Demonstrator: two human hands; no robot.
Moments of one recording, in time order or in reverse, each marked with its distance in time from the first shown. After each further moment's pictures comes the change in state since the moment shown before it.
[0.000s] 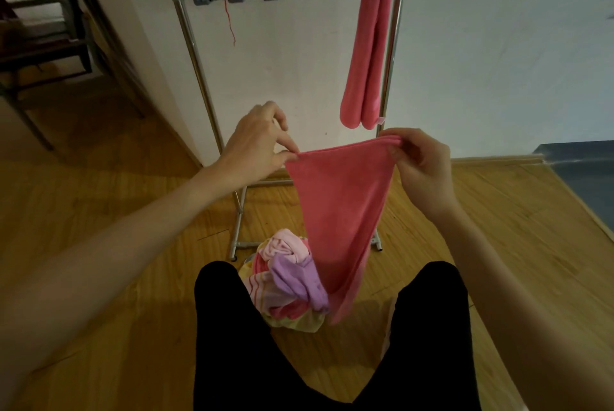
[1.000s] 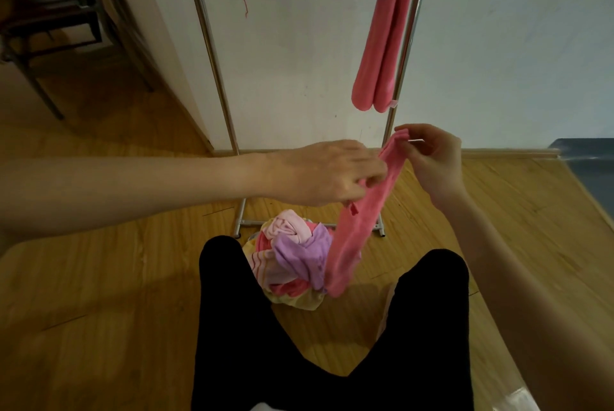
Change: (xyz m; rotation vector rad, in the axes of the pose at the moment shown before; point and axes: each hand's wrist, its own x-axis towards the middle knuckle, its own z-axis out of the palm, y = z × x) left_hand -0.011 0.065 0.023 0.113 -0.101 1.062; right_hand -0.001 0.026 -0.002 0.006 -0.018 0.238
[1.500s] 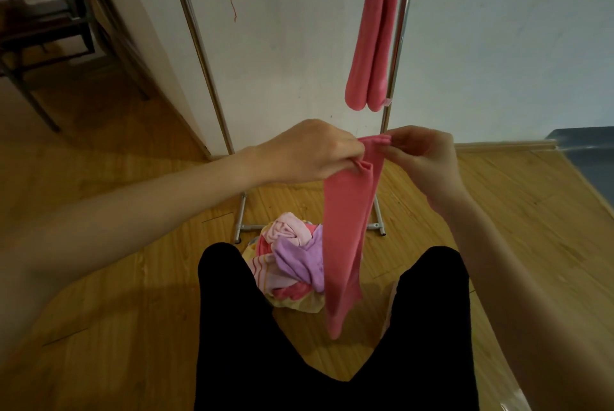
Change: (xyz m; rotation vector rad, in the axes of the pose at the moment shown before) left_hand 0.005 -0.020 -0.006 -0.125 -0.044 -0.394; right_hand -0.013 -0.019 -0.002 0.146 -0.125 -0.001
